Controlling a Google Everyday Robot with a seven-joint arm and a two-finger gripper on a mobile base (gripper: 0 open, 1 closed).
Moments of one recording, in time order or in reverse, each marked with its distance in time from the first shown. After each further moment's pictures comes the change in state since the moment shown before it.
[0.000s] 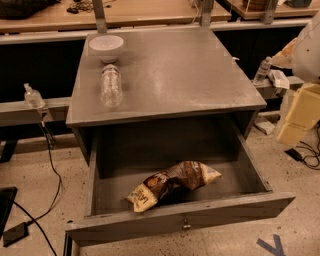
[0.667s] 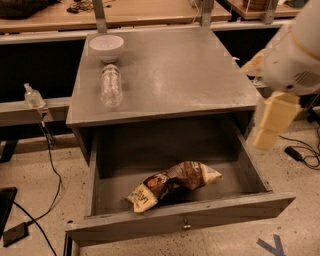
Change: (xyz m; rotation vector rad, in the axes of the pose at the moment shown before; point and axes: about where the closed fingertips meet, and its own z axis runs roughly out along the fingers) arm -0.031 0.007 0.029 -0.057 -0.052 -0.111
